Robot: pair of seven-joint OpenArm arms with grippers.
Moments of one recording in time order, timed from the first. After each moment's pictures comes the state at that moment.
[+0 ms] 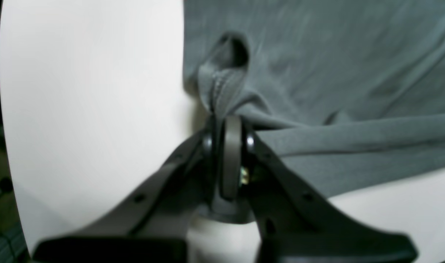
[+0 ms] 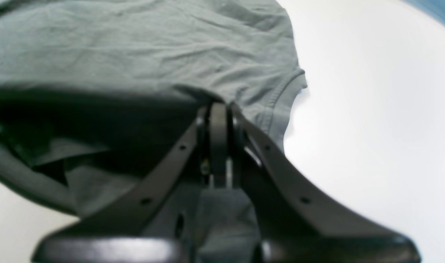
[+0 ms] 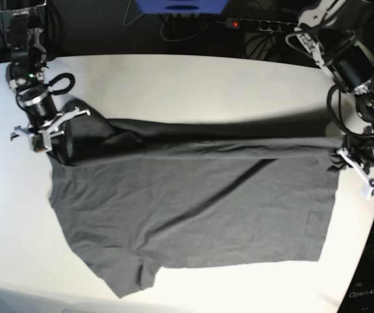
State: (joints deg) left arm -14.0 -11.8 -39.5 83.4 -11.7 -39.3 77.8; right arm -18.9 20.1 7.7 89.4 6.2 15.4 0.4
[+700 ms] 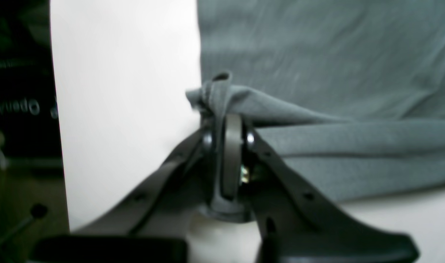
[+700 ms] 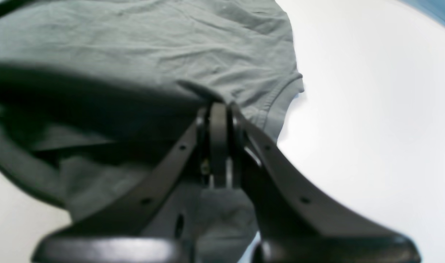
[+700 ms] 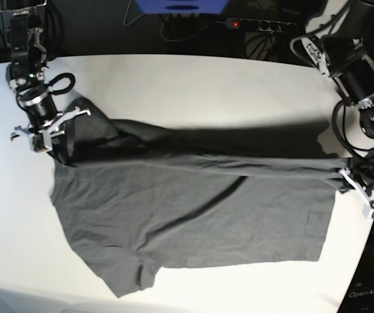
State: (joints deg) left arm -17.5 -13.9 -33.7 84.3 -11.7 -36.4 74.9; right arm -18.9 20.1 7.6 89.4 6.2 15.4 0.4
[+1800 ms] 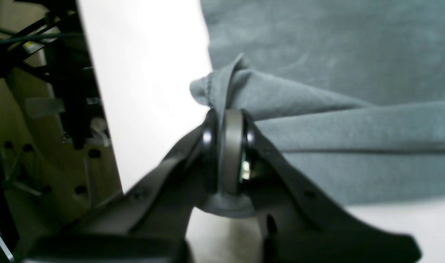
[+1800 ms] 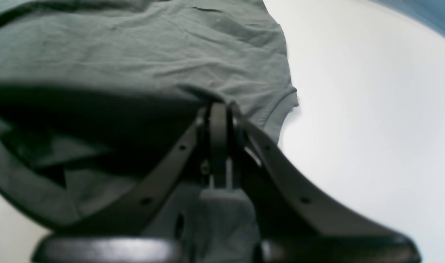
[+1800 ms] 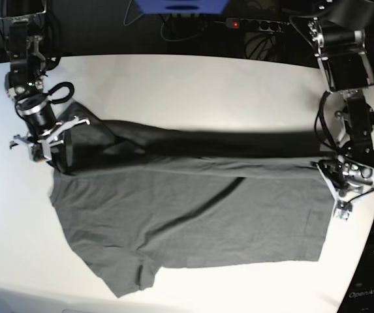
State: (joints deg) left arm -13.0 -15.9 -12.6 84.3 8.2 -22.8 61.5; right arm -16.2 20.1 7.6 89.3 6.2 15.4 -1.7
